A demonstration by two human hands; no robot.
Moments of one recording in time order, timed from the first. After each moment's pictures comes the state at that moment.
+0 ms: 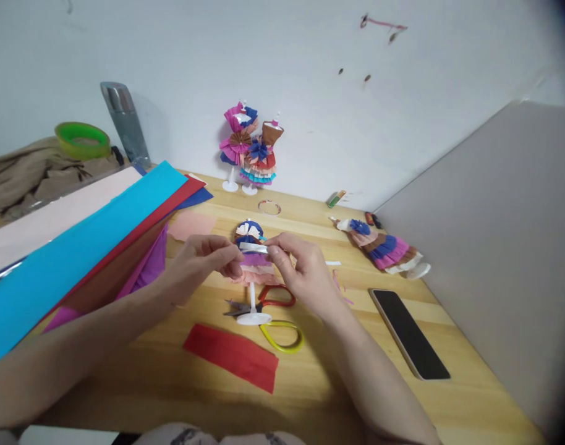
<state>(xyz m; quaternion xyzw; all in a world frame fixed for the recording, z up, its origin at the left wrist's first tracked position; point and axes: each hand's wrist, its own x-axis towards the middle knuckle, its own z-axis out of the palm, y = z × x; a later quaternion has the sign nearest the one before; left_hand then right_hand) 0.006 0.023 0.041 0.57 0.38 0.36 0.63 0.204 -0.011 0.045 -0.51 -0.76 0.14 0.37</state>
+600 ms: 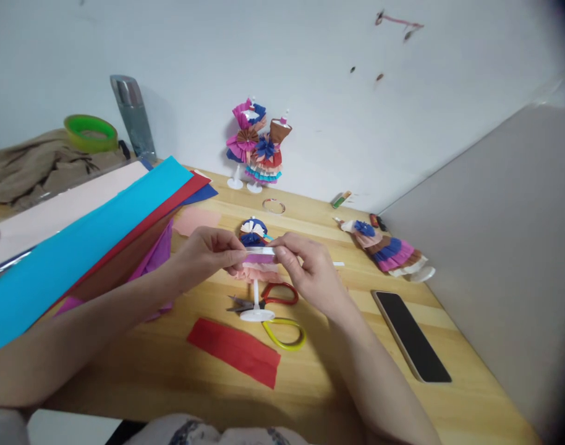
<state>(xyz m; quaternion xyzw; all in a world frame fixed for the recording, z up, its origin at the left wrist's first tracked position) 0.002 0.032 0.036 0.62 0.36 0.33 0.61 0.206 -0.012 0.044 -0.48 -0.78 0.15 0.36</state>
